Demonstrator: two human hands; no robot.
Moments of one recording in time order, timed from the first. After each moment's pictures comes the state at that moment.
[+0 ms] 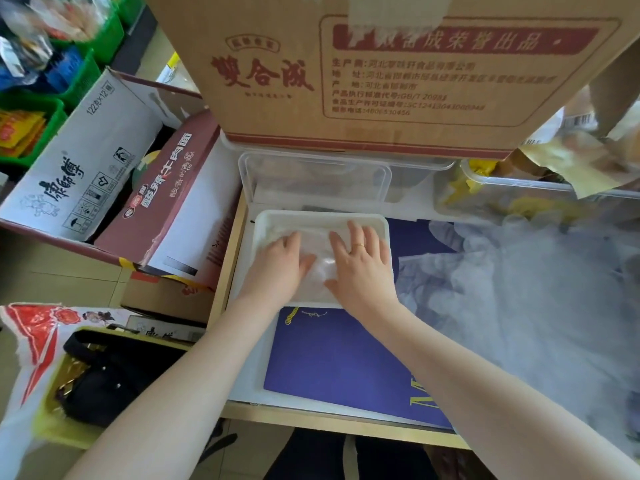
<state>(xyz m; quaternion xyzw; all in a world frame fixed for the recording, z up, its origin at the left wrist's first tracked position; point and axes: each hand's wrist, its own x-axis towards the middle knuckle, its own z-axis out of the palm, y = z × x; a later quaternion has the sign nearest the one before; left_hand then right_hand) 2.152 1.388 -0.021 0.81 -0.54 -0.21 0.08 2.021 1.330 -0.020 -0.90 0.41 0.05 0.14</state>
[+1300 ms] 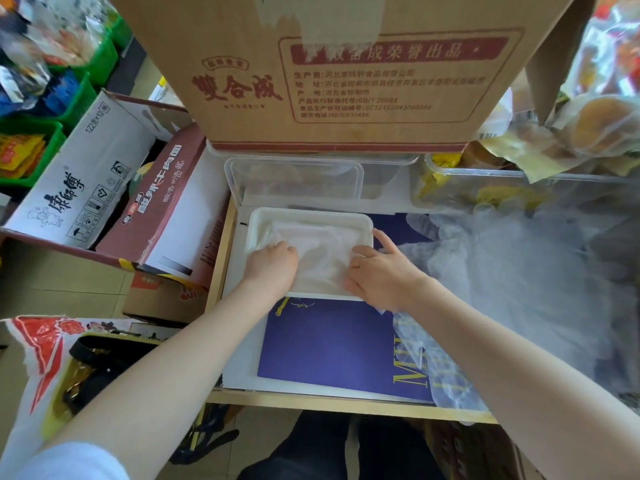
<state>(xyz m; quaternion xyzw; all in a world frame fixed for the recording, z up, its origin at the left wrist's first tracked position) 2.140 1.379 -0.020 0.76 -0.60 -0.15 -0.20 1.955 1.301 -0.028 -0.98 0.17 0.05 -0.01</state>
